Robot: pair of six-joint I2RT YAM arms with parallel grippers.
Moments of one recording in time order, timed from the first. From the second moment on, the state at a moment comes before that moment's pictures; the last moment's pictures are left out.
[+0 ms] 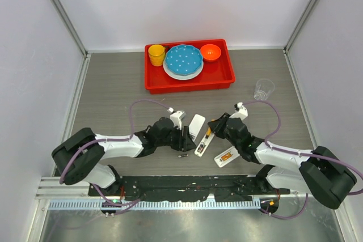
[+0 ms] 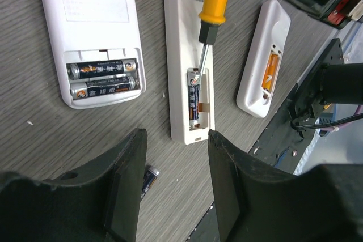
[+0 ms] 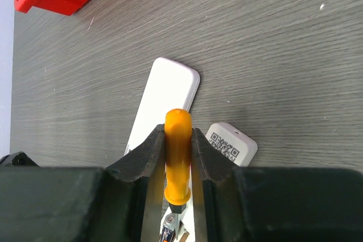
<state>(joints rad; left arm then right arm) -0.92 1.44 0.50 0.36 0.21 -0.68 0.71 1.13 0.26 0.40 0.27 0.94</state>
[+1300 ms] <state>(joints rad) -0.89 1.49 0.49 0.45 0.24 -0.71 0.80 1.26 0.50 0.13 0.30 0.72</state>
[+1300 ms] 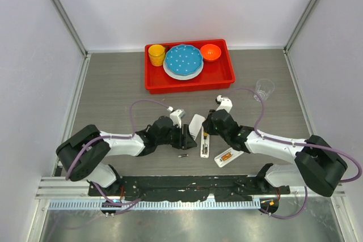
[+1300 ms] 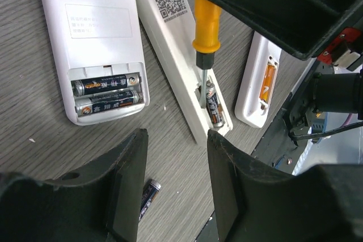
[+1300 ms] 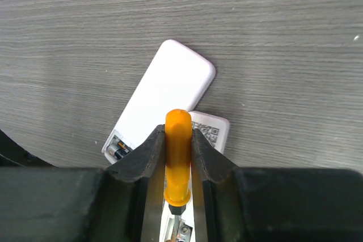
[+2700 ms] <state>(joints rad) -0.89 1.52 0.49 0.44 0.26 -0.71 1.03 1.16 0.61 -0.10 0.49 0.44</state>
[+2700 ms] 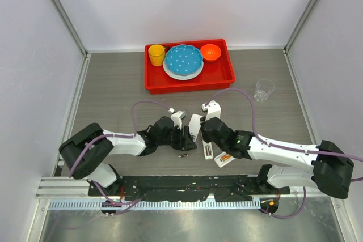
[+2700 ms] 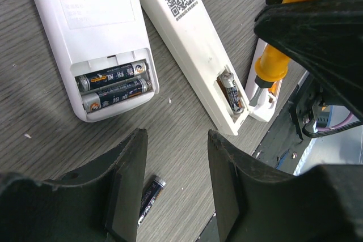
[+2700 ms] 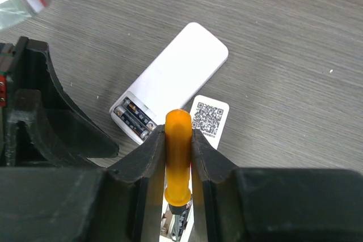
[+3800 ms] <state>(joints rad) -0.90 1.56 0.53 0.44 0.29 -0.71 1.03 1.01 0.38 0.10 0.68 0.63</state>
